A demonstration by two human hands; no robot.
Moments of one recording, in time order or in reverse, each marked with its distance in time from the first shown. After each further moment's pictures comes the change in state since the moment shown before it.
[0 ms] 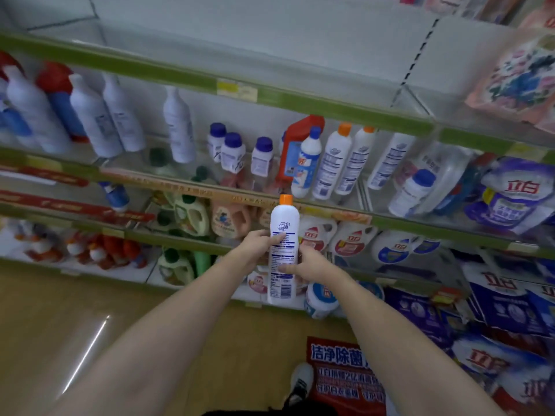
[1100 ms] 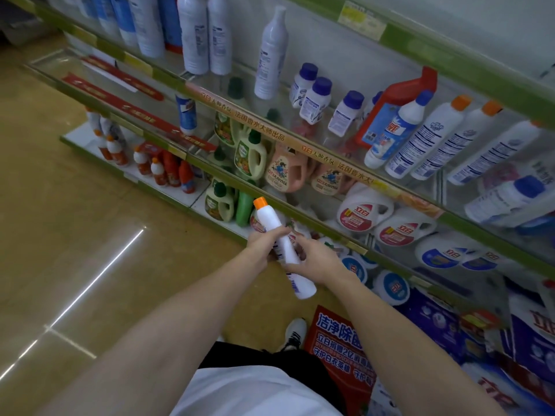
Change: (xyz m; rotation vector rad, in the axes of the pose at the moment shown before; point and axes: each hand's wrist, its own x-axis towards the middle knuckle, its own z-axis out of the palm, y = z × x) left_hand -0.039 -0.143 -0.055 -0.574 0.401 -0.203; right_hand -0.009 -0.010 0.119 -0.618 -0.091 -0.232
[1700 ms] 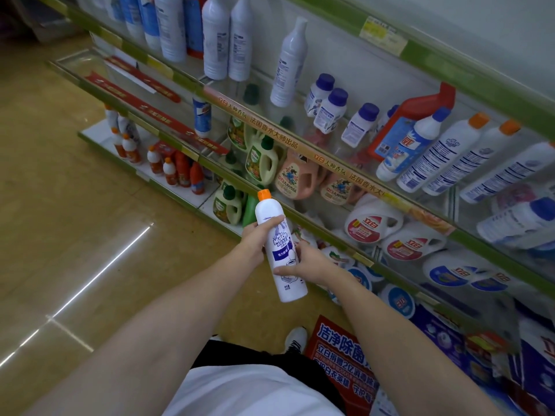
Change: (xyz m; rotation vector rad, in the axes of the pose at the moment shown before) left_hand 0.000 0.028 -0.023 -0.192 0.006 0.053; right_hand 0.024 -0.018 0.006 0.389 -0.204 0.075
